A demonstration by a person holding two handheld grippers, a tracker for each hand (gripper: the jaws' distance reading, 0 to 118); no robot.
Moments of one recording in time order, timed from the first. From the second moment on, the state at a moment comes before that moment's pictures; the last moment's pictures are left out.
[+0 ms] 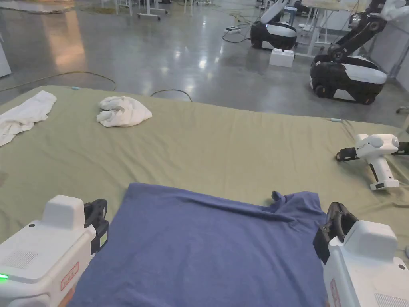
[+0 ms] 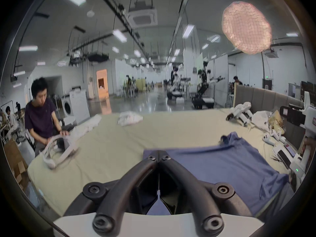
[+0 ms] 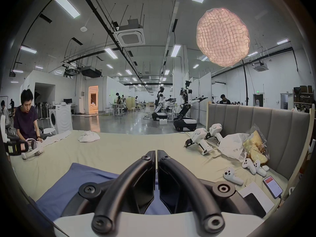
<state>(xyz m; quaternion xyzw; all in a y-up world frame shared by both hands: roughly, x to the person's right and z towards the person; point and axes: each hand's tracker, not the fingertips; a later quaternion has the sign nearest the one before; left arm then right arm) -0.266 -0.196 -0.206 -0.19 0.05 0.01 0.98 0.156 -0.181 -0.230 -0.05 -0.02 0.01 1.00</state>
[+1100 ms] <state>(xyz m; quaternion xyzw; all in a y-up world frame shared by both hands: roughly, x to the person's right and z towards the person) -0.313 -0.341 -0.198 -0.51 0.07 0.08 0.85 0.171 -0.230 -0.230 -0.17 -0.01 0.02 0.99</state>
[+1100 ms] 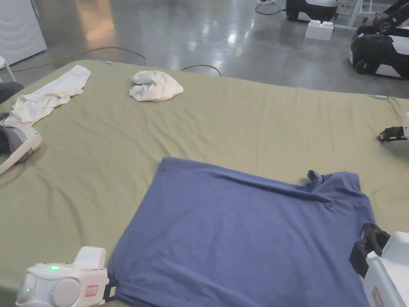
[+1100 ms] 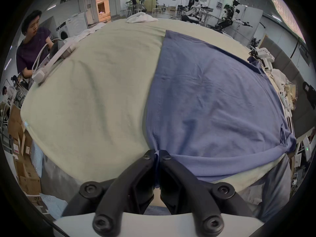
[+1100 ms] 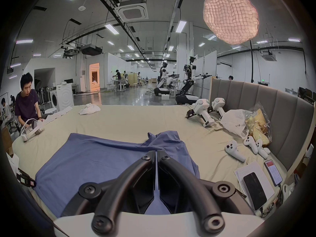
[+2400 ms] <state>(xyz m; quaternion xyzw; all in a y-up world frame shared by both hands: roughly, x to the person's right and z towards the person) -0.323 -0.288 -0.177 -0.47 0.05 0.09 0.88 0.272 -0.262 -0.167 -0.47 0.01 0.04 0.88</state>
